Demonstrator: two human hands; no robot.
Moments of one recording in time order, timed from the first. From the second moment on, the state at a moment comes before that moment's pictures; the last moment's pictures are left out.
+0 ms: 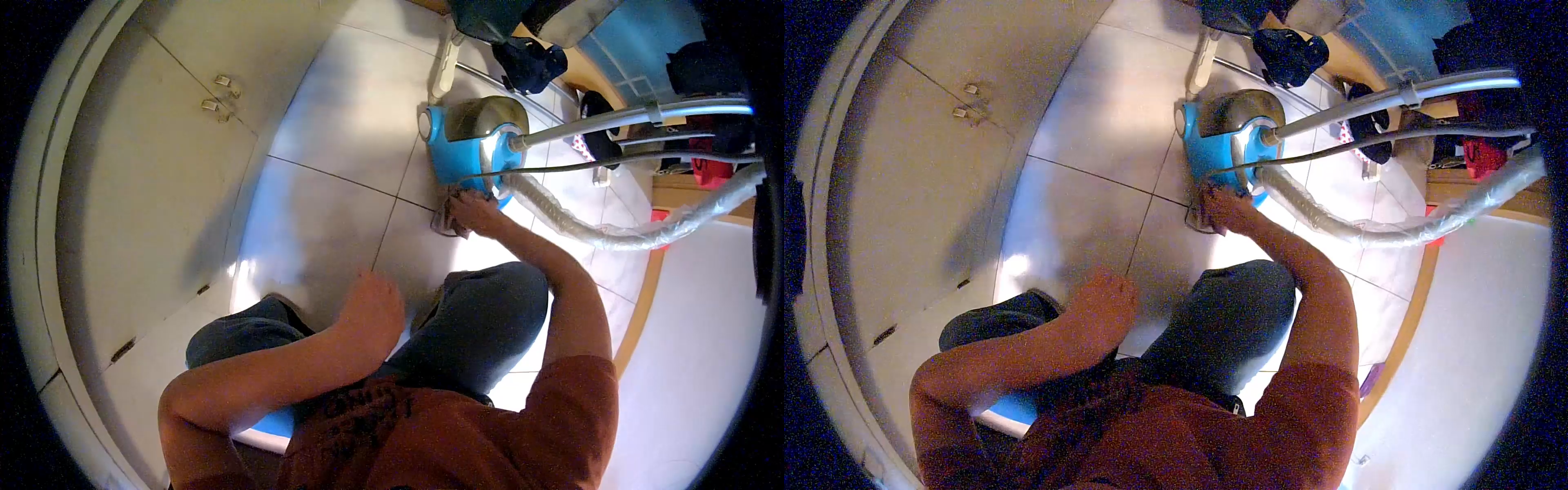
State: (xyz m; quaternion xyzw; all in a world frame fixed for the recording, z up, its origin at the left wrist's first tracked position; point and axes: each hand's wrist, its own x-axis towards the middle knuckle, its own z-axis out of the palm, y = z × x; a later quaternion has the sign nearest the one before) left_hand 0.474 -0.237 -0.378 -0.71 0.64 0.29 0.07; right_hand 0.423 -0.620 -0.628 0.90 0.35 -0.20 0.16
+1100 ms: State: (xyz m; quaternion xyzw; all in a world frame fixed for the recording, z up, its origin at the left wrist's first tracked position) left_hand 0.510 -0.261 -0.415 -0.71 0.66 0.24 0.04; right_hand 0.597 -0.573 -0.557 0.96 0.19 -0.13 0.16
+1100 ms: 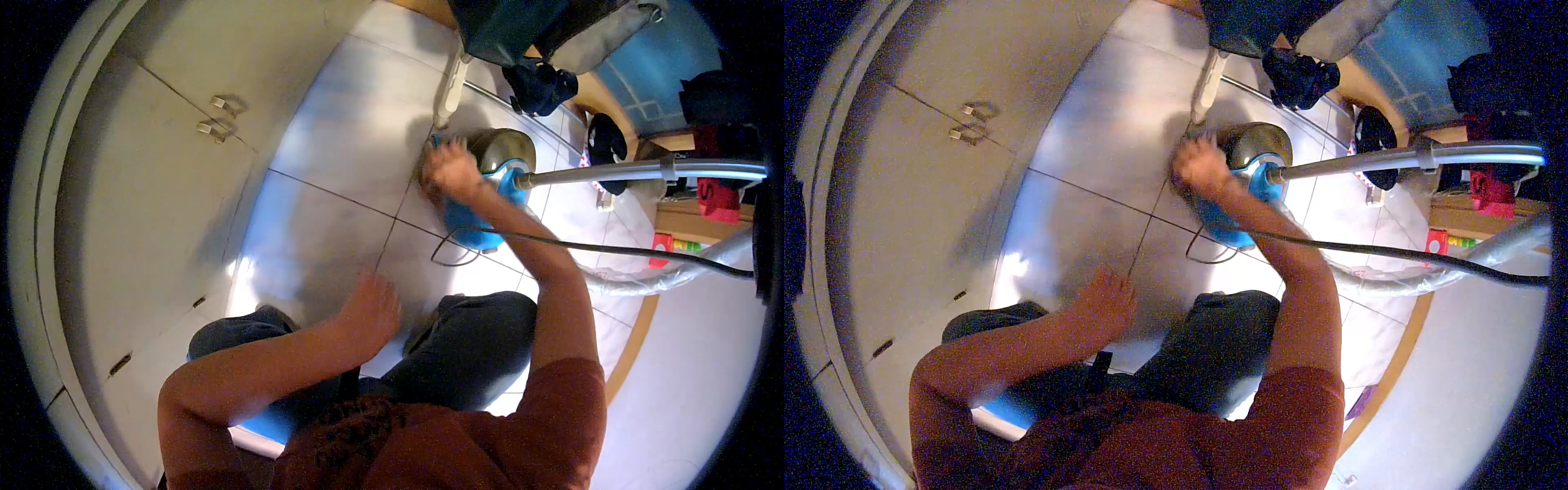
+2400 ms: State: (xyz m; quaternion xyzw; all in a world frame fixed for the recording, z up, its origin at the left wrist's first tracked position) left_hand 0.548 -0.437 -0.555 -0.70 0.59 0.29 -0.29; right_hand 0.408 -0.594 -0.544 1.00 0.03 -0.01 -0.05
